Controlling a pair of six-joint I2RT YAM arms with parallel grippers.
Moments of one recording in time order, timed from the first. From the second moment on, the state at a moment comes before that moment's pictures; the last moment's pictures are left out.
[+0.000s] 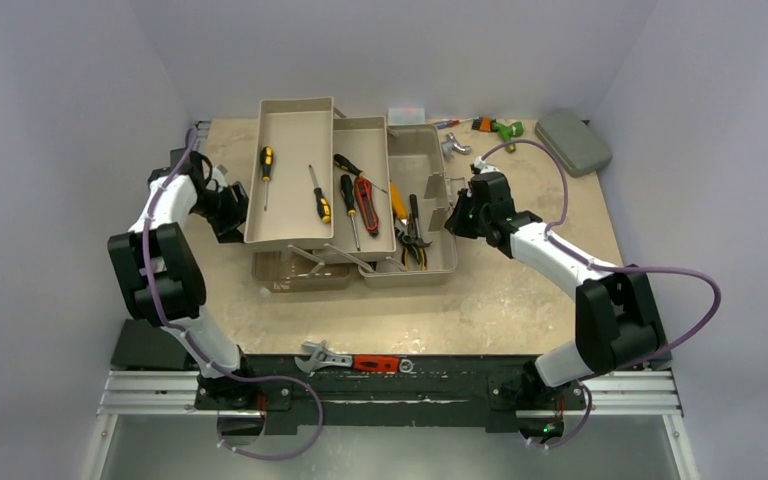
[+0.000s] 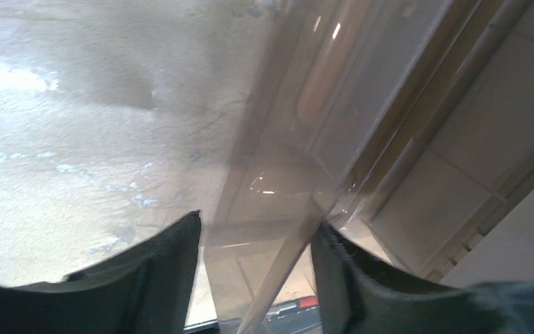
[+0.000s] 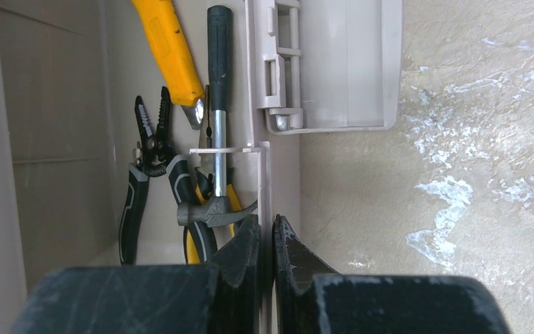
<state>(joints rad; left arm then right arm) 0.29 1.76 1.34 -0.90 0.42 -0.28 0.38 1.48 0.94 -0.19 -0.01 0.52</state>
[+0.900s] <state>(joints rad) 0.12 1.45 1.28 -0.85 0.13 -0.17 0.38 1.48 0.93 -0.18 -0.04 0.52</state>
